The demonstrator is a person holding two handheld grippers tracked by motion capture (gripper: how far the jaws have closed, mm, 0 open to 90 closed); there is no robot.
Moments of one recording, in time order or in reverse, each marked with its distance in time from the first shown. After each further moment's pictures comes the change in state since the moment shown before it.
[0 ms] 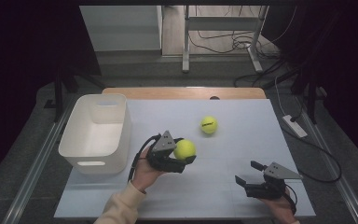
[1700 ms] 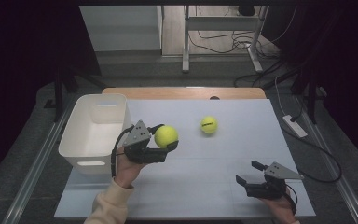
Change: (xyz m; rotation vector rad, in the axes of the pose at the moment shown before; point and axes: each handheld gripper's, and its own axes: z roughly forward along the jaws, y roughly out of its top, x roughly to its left) left arm 0.019 0.008 -0.060 -0.166 0.109 -0.046; right arm -0.001 0.000 -0.001 -0.010 -0.011 0.009
